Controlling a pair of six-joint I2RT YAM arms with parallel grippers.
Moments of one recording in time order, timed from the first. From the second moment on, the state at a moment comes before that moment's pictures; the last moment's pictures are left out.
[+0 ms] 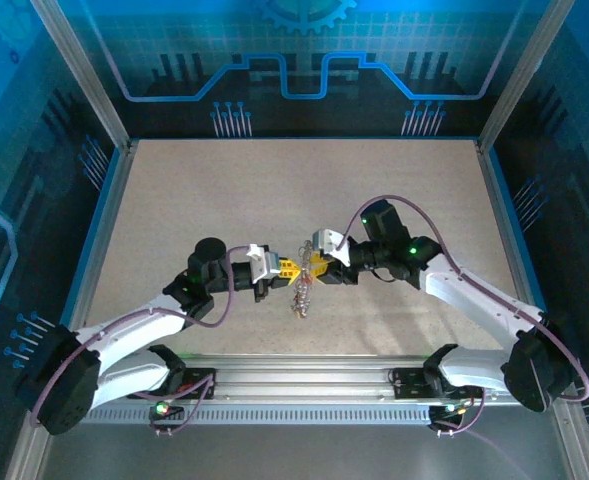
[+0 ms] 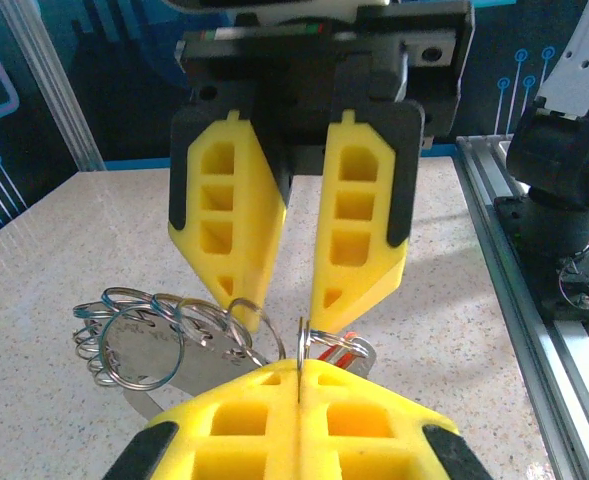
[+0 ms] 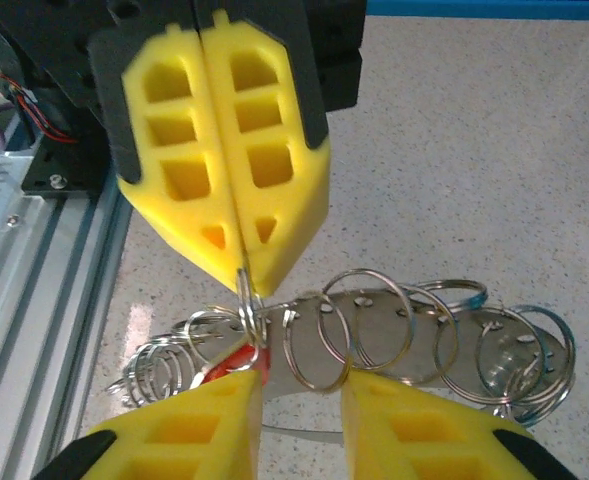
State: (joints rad) left arm -0.58 1.10 0.44 0.48 0.72 0.26; right arm 0.59 1.23 0.90 -0.41 -0.71 -0.61
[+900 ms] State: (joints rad) left arm -0.58 1.11 0.44 0.52 0.67 0.21; right arm 0.68 1.18 0.76 -0.21 -0.55 -0.41
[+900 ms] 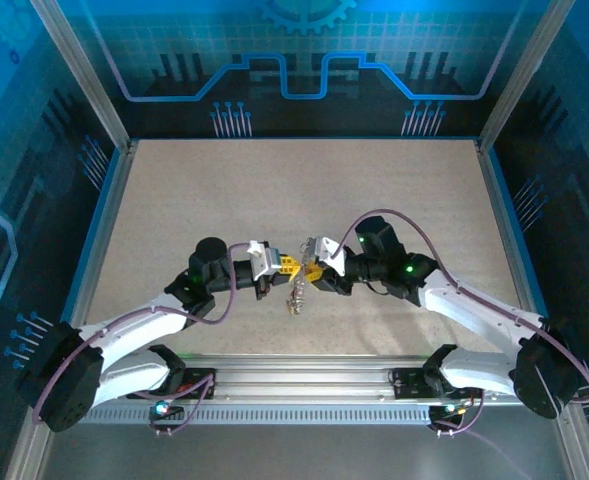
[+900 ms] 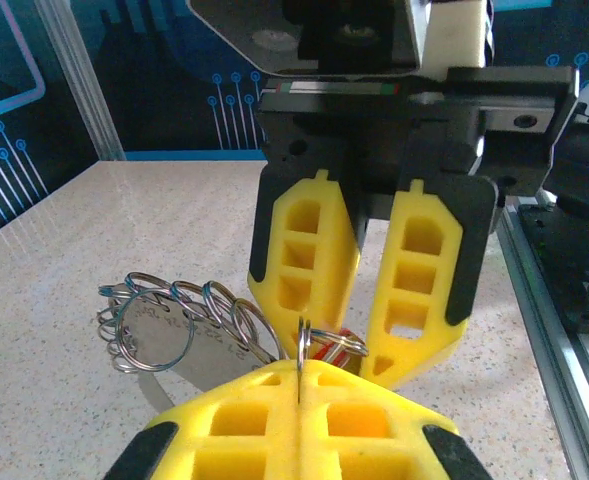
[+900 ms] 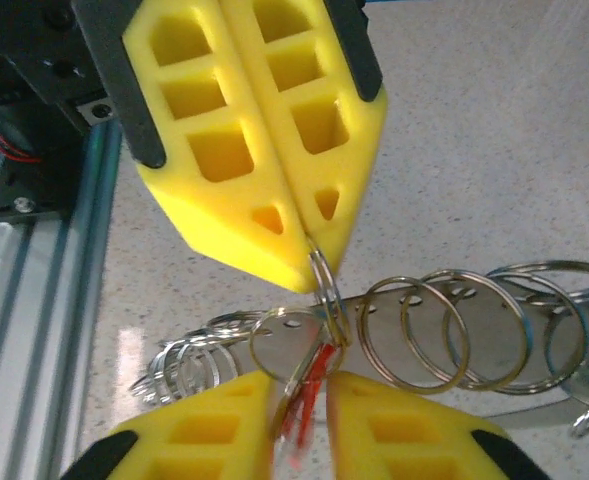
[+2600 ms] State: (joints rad) left arm -0.58 1.29 0.36 0.98 0.69 0.01; right arm 0.59 1.15 0.82 -0.32 -0.66 -0.55
